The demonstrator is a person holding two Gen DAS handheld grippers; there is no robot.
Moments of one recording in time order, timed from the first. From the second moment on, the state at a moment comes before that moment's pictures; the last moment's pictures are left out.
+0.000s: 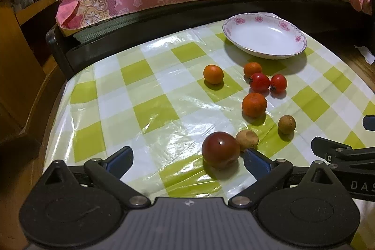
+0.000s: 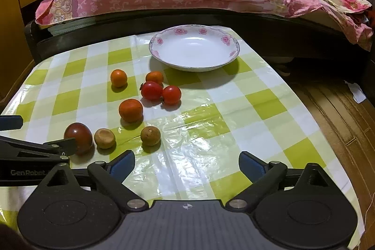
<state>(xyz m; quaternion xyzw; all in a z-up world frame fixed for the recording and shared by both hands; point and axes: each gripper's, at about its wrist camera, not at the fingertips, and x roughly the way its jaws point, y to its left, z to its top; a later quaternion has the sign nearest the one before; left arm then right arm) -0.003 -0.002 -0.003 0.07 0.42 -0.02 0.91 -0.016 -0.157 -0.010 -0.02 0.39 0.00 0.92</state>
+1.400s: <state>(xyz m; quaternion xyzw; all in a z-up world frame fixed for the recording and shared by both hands) 0.019 -0.002 -0.024 0.12 0.43 -0.15 0.88 0.035 -0.148 -0.027 -0.06 0.44 0.16 0.88</state>
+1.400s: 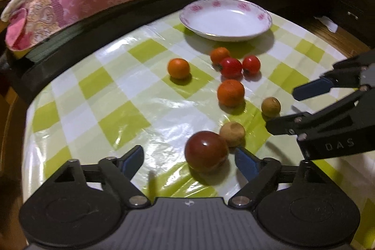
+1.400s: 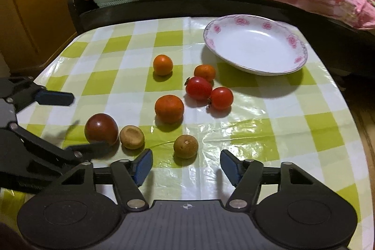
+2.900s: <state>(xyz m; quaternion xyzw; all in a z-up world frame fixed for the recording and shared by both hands) 0.035 0.003 -0.026 0.07 0.44 -0.15 0.88 0.043 -0.156 -0.028 -0.04 0.43 0.17 0.89</state>
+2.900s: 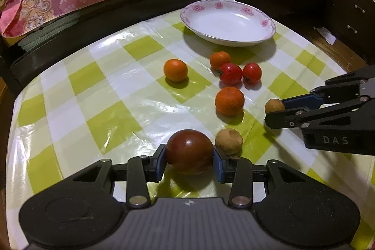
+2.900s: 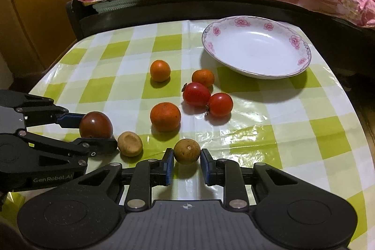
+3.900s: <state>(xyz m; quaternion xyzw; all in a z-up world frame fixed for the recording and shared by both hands) 0.082 -0.023 0.001 0.06 0.42 -0.17 0.89 0.082 -0.185 0.004 0.00 0.39 0.14 0.91</state>
